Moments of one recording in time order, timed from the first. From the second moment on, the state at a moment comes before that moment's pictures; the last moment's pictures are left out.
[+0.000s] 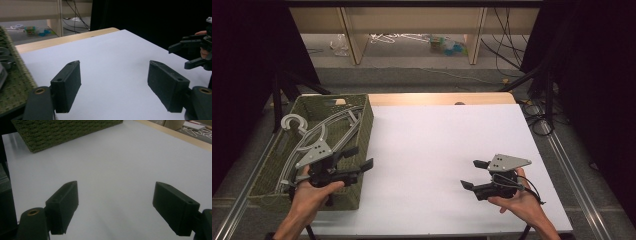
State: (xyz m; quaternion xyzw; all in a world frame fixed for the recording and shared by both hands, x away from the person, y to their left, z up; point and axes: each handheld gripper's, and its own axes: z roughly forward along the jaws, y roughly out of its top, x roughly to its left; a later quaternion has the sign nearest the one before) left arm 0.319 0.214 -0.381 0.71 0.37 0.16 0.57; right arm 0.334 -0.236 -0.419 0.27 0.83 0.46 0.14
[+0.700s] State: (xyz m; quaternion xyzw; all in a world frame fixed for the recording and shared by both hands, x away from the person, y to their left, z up) left arm 0.286 0.168 -0.416 0.73 0.32 0.14 0.58; right arm 0.312 -0.230 -0.415 0.27 0.81 0.49 0.15
